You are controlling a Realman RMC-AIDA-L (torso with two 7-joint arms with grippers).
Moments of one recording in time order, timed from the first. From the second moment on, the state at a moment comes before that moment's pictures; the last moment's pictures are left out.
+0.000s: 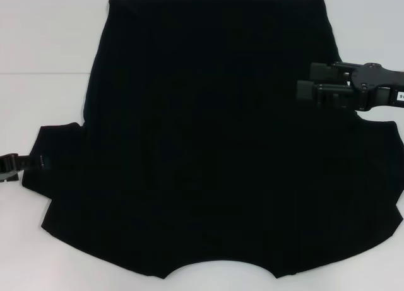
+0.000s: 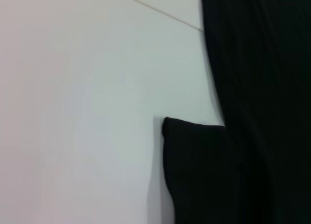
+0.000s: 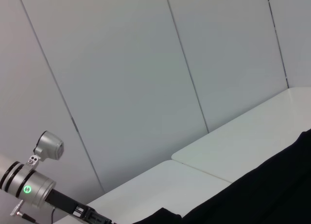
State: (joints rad) left arm -0.59 -2.03 0.31 0.84 2.64 1.28 -2.32; right arm 0.68 2.00 -0.54 -0.73 -1.98 -1.62 1.67
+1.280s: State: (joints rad) left arm -0.59 -2.04 0.34 0.84 2.64 1.29 -2.32; right arm 0.68 2.00 -0.54 -0.73 -1.98 -1.61 1.66
